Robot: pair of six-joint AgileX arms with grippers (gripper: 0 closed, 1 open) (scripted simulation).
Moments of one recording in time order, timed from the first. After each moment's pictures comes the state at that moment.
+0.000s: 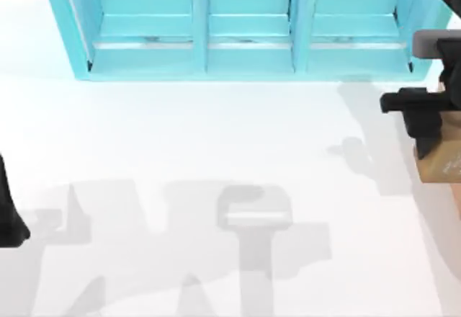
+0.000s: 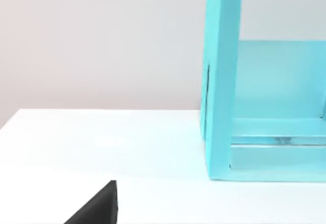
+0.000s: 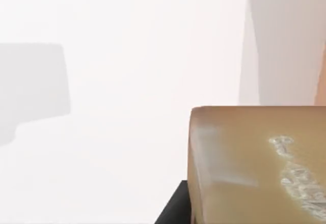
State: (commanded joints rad) left arm 0.00 0.00 0.00 0.00 0.00 0.00; right arm 0.33 1.70 1.49 -1.37 0.00 0.35
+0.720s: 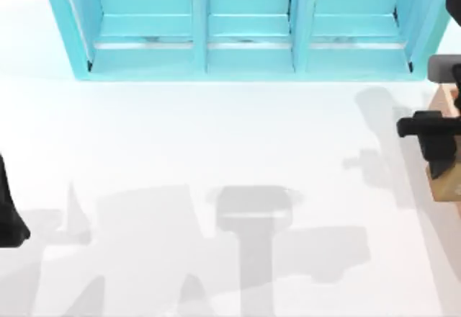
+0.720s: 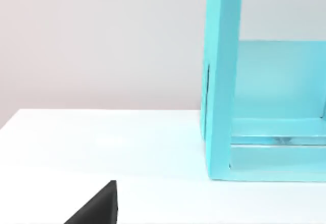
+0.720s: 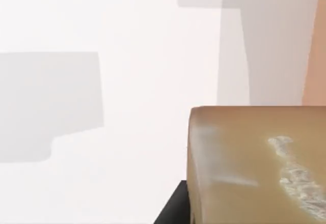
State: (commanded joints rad) left arm 0.00 0.00 0.00 0.00 0.00 0.00; right arm 0.28 1.64 1.32 -1.25 0.00 0.29
